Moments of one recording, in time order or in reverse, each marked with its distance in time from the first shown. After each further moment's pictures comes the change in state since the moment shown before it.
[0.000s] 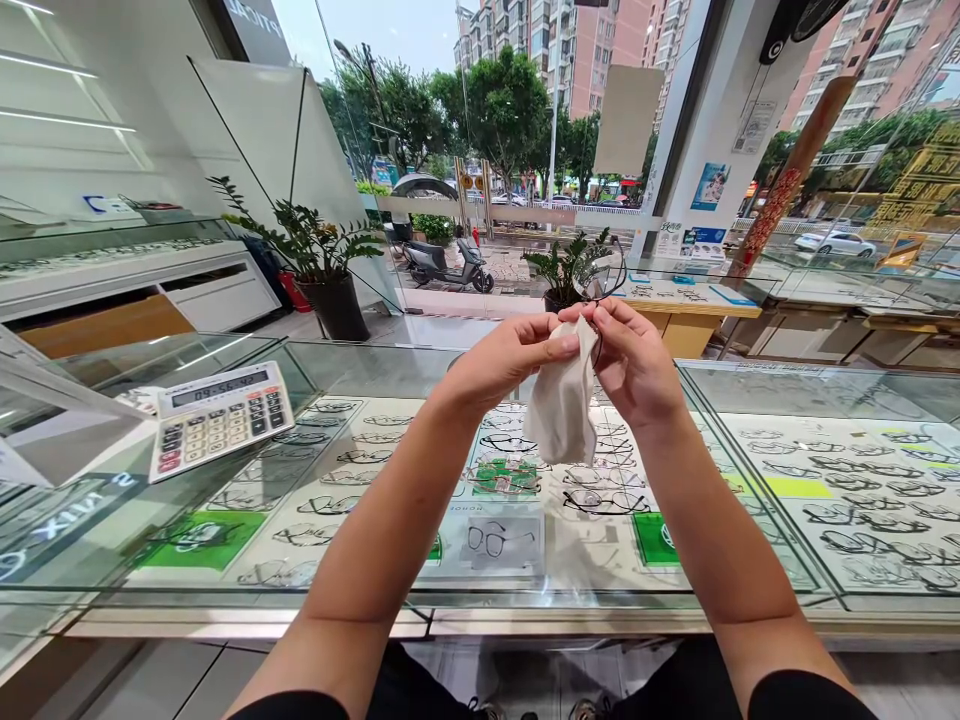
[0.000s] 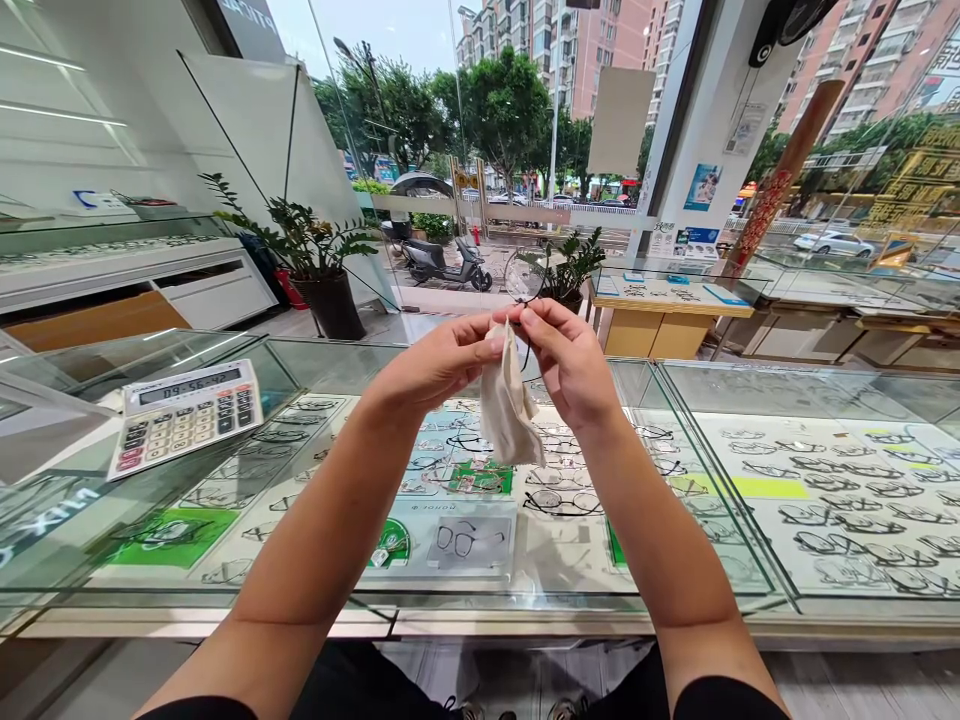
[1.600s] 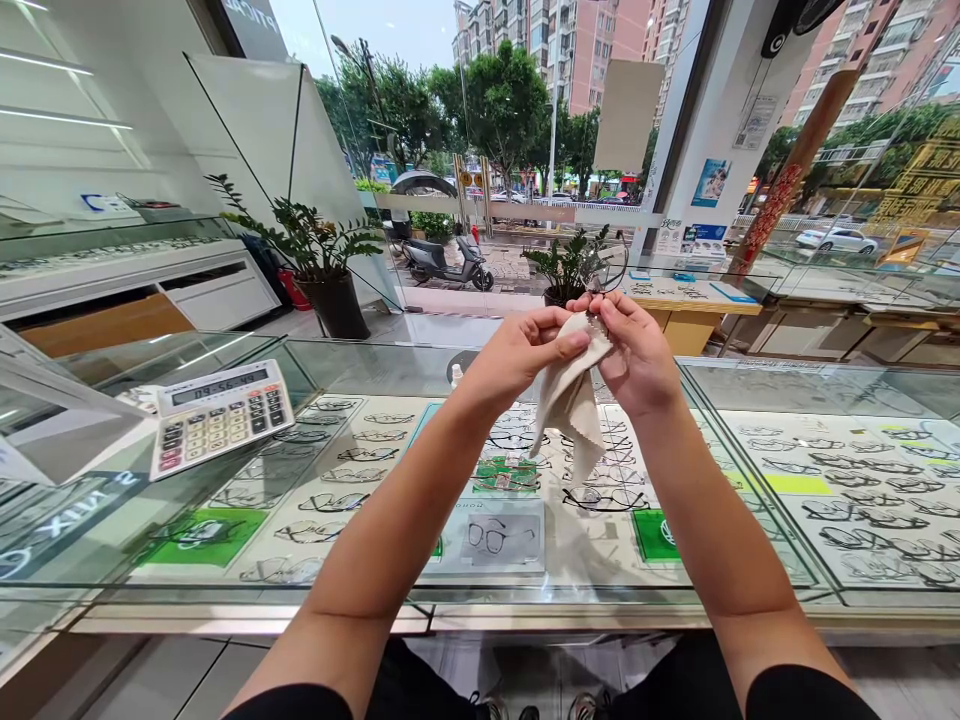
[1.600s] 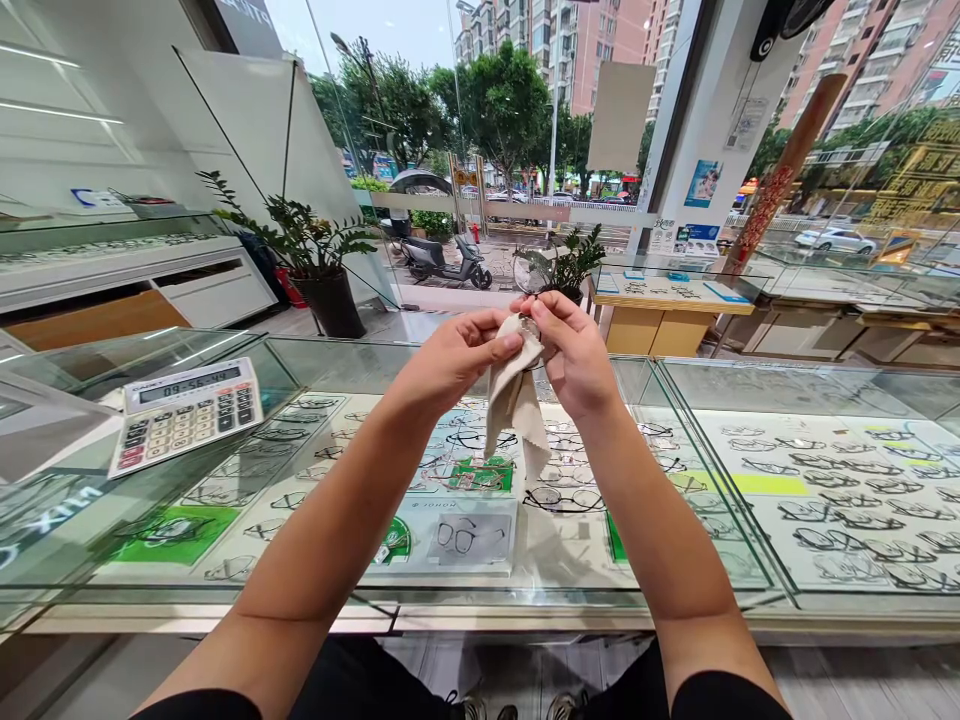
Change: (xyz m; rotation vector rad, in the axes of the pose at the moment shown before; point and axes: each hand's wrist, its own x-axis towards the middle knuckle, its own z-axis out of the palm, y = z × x) left_hand 0.004 -0.011 0.014 -0.055 0.054 0.099; right_hand 0.006 0.002 -0.009 -0.013 0.041 -0.002
